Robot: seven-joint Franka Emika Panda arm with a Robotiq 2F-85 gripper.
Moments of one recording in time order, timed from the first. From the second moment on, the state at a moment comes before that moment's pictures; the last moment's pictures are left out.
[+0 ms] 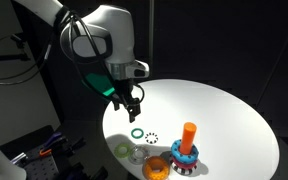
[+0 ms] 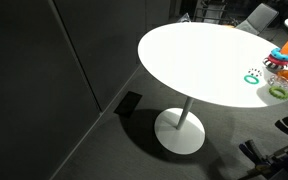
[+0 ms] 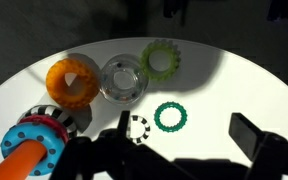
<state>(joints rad) -0.14 -0.18 -0.24 -2.58 -0.02 2.38 -0.37</state>
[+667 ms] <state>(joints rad) -0.15 -0.05 -0.24 -2.60 -0.02 2.51 -0.36</state>
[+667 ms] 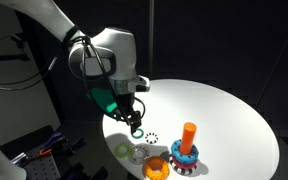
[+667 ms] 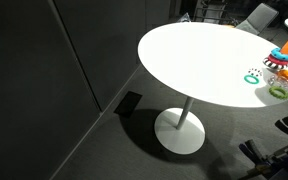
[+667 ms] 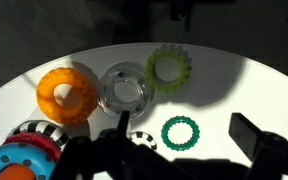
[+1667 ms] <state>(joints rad) -0.22 0.21 -0.19 -2.56 0.08 2.69 -0.37</state>
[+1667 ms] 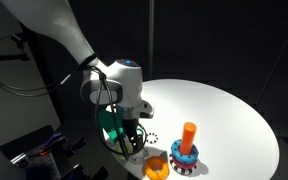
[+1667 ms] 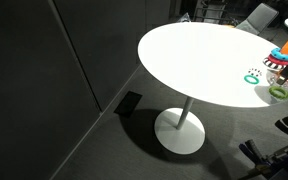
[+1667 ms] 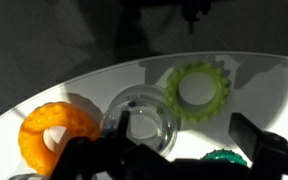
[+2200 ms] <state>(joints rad) -0.30 0.29 -0.13 -2.49 0.13 2.69 -0.41</state>
